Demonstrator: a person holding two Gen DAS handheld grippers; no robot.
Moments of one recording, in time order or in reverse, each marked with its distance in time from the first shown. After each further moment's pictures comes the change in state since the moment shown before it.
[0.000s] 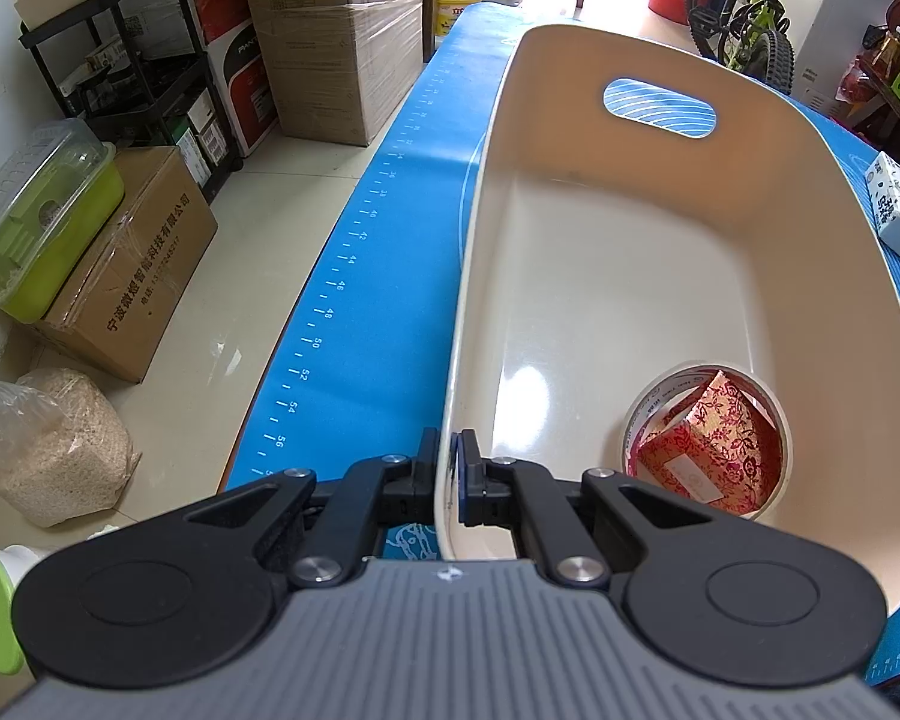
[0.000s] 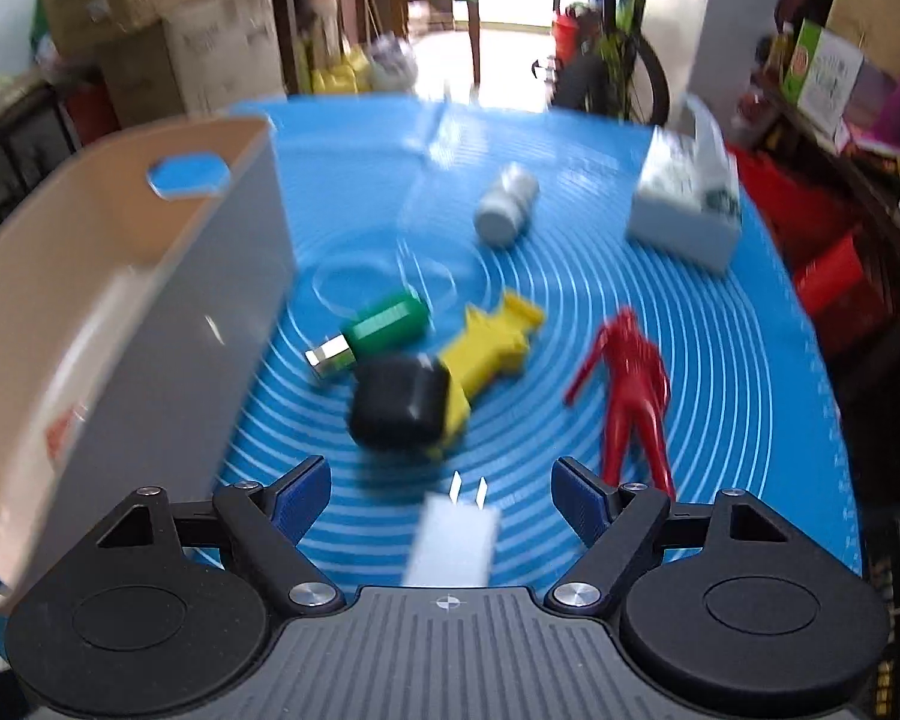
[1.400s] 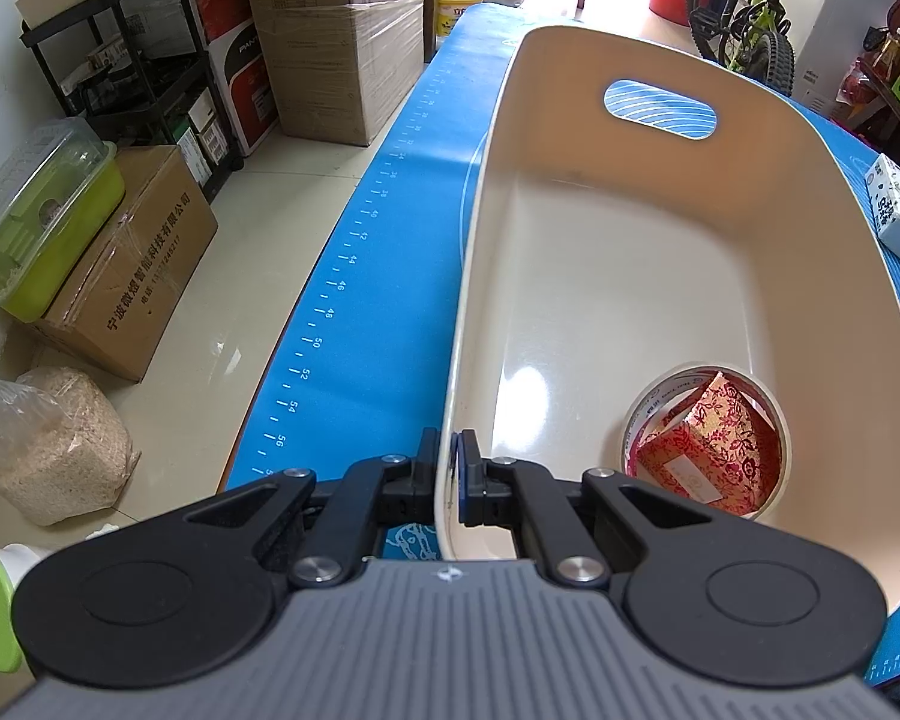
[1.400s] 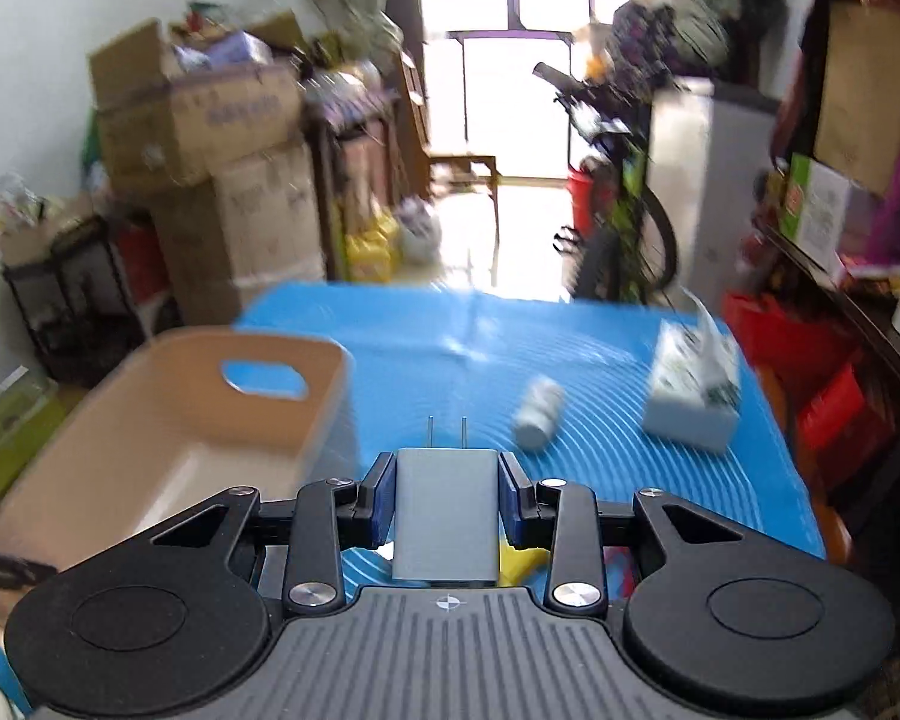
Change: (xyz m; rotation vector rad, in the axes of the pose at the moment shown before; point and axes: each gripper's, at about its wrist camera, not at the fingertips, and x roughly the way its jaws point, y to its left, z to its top) left arm -0.001 -0.001 -0.001 -0.003 -0.001 -0.001; right arm -0.082 0.020 0.031 -0.017 -0.374 0.074
